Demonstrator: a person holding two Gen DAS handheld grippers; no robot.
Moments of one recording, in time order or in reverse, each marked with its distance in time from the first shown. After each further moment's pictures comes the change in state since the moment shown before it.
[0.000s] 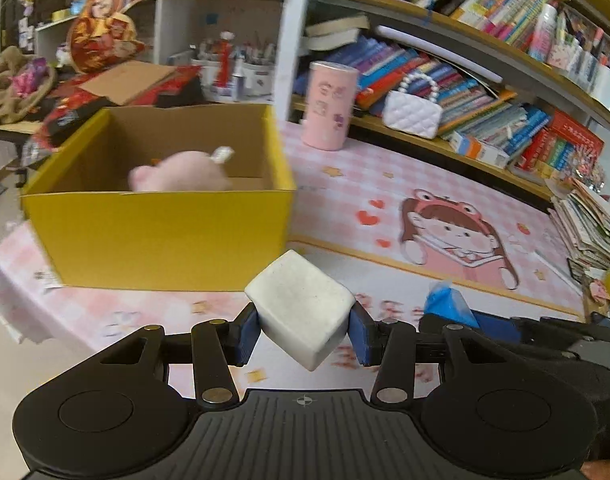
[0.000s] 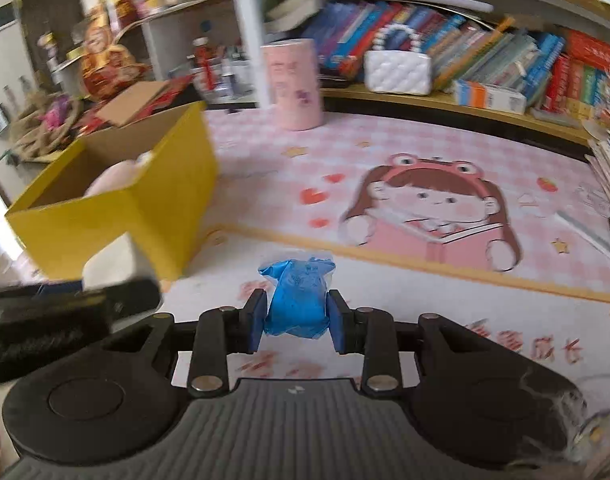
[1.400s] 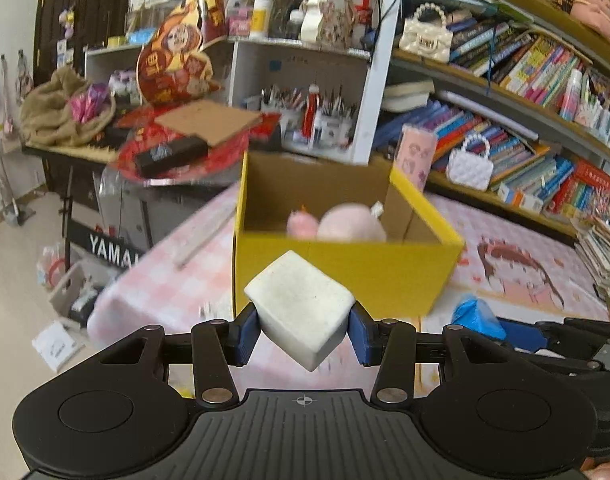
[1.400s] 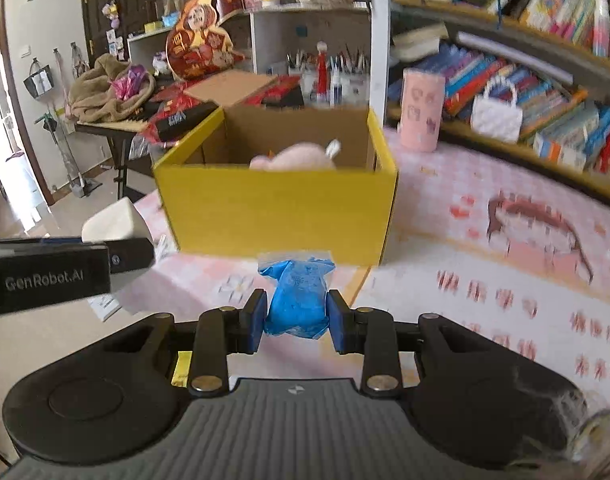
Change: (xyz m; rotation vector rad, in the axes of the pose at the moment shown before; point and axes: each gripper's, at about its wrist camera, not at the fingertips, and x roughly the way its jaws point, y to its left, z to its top) left arm -0.063 0.164 0.007 -0.002 -0.144 0.019; right arm -0.023 0.193 -0.017 -0.146 -0.082 -0.001
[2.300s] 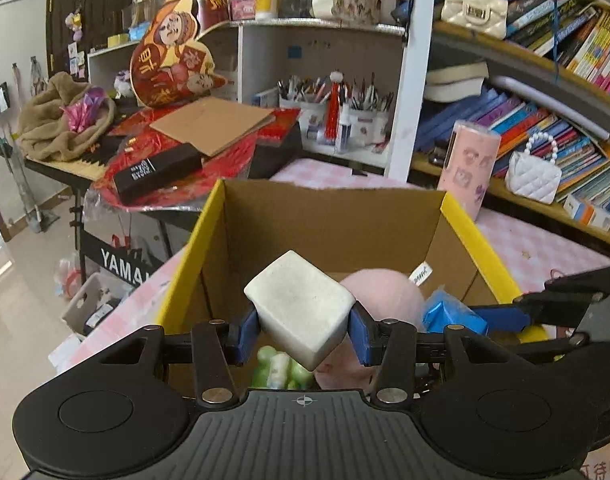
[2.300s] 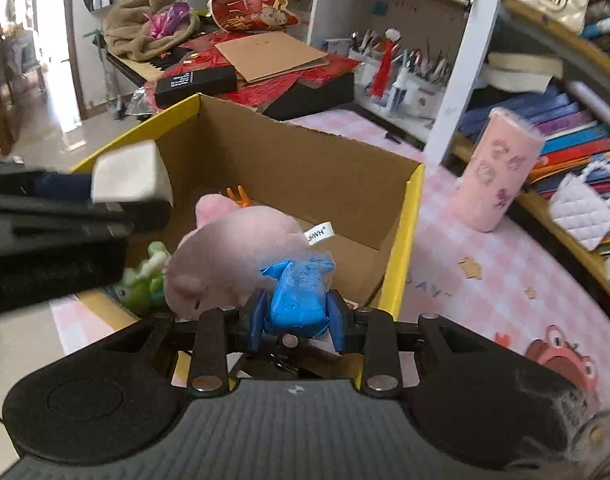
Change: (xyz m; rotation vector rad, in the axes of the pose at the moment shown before) left arm 0.144 -0.035 0.060 0.006 0.052 0.142; right arm 0.174 -0.055 0.113 -0.293 0.175 0.162
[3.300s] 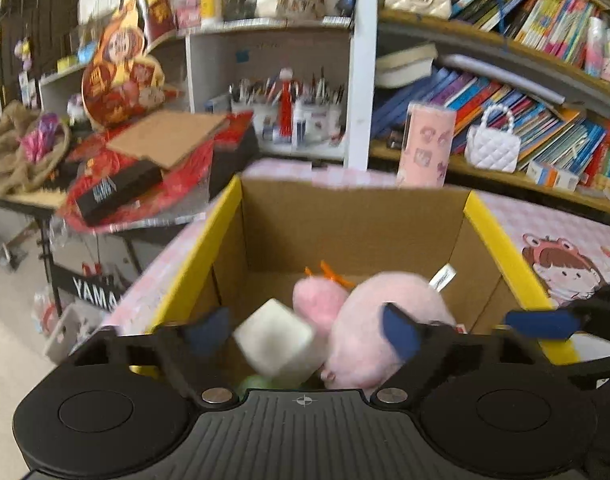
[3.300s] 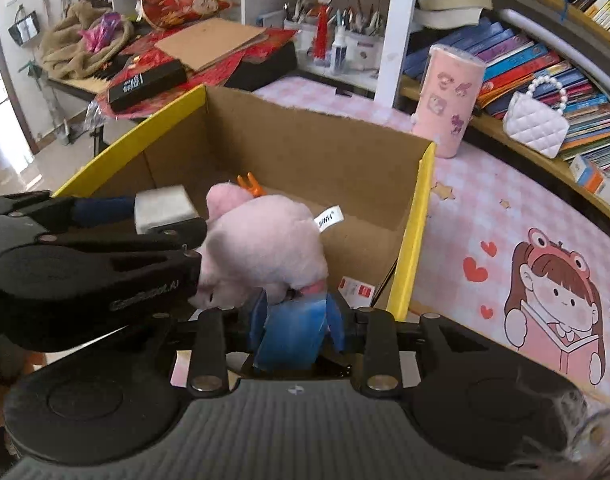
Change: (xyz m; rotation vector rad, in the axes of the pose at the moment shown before) left arm -0.007 0.001 -0.007 0.145 -0.032 -0.110; right arm -0.033 0.029 -0.025 0.233 0.016 -0.164
